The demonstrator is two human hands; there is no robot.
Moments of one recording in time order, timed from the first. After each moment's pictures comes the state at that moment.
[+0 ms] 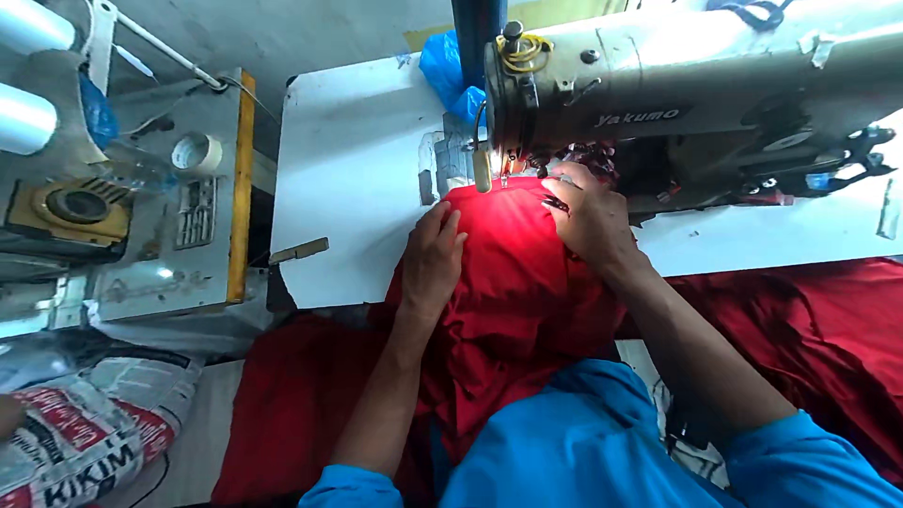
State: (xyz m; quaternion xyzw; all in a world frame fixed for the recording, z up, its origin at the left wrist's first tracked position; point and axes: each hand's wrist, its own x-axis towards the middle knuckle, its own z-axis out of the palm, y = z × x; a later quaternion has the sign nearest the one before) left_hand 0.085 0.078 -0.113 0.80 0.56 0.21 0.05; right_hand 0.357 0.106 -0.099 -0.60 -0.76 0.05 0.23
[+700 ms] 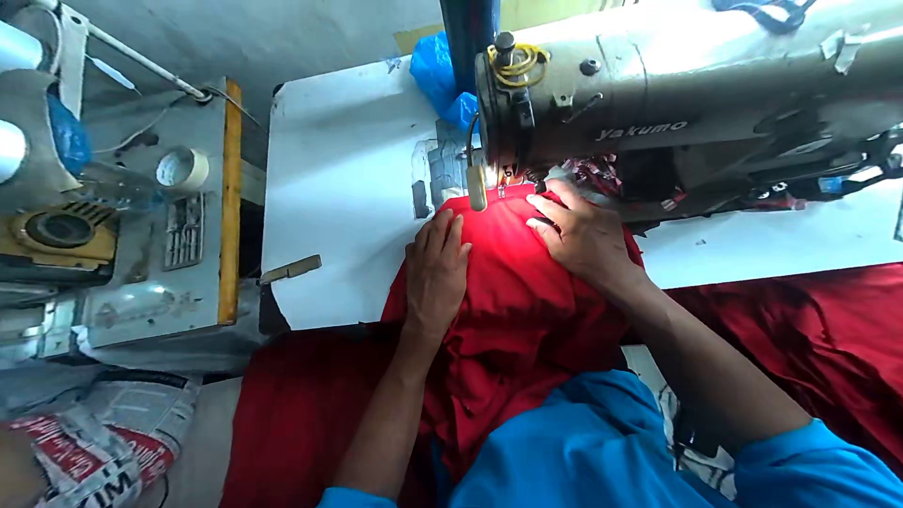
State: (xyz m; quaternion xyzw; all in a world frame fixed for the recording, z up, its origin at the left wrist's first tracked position) left_hand 0.098 0.085 -0.124 0.80 0.58 0.18 0.02; right_hand 0.356 0.104 -0.115 -0.60 -0.77 0.06 0.21
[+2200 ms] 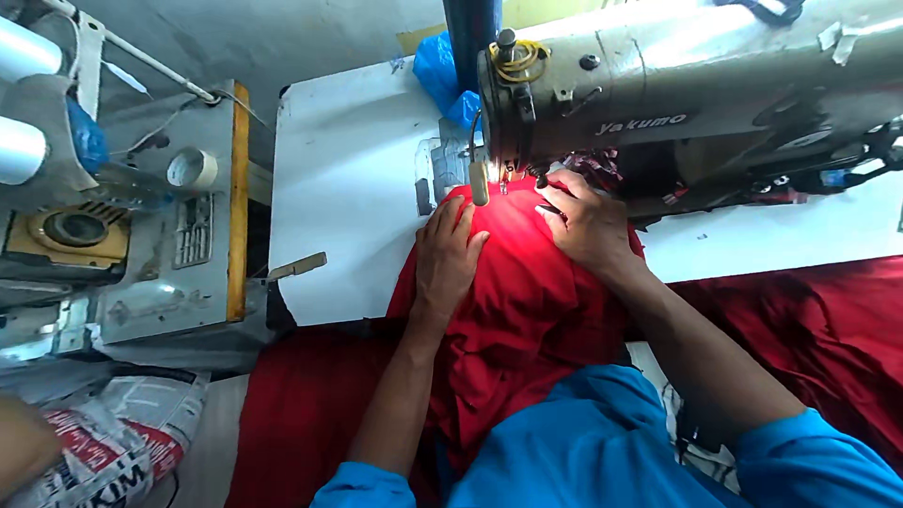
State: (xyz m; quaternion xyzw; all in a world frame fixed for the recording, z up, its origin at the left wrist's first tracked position) left_hand 0.107 0.099 -0.121 0.81 0.57 0.17 0.04; right_hand 0.360 0.110 -0.121 -0.61 -0.75 0.04 0.24
